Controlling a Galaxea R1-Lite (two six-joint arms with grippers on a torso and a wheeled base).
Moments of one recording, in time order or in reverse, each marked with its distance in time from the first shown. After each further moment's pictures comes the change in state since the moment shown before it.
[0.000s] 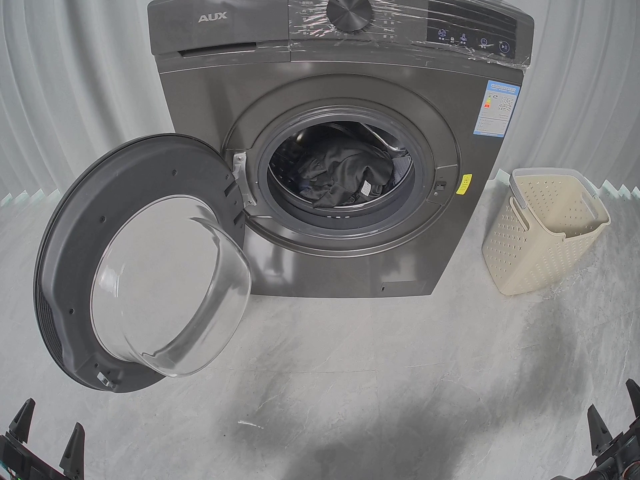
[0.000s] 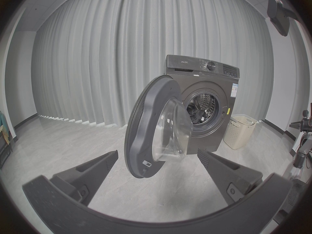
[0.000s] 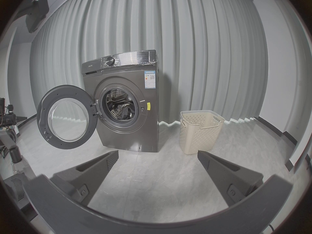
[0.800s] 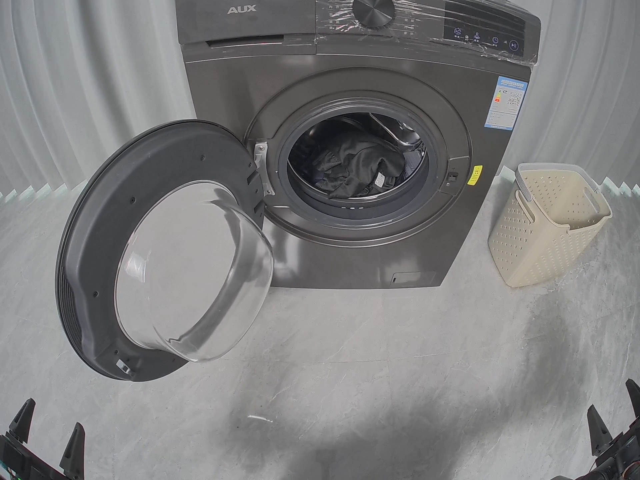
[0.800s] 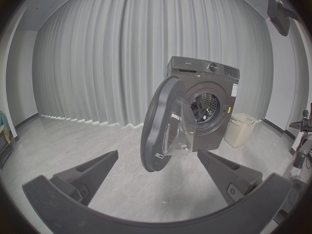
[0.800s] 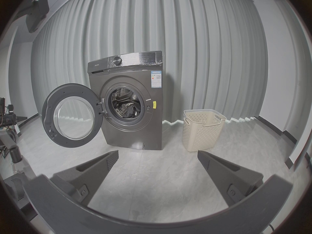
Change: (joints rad) left arm 0.000 0.001 0.000 0.000 -0.001 -0.002; right arm 0.001 0.001 0.000 0.000 0.000 -0.002
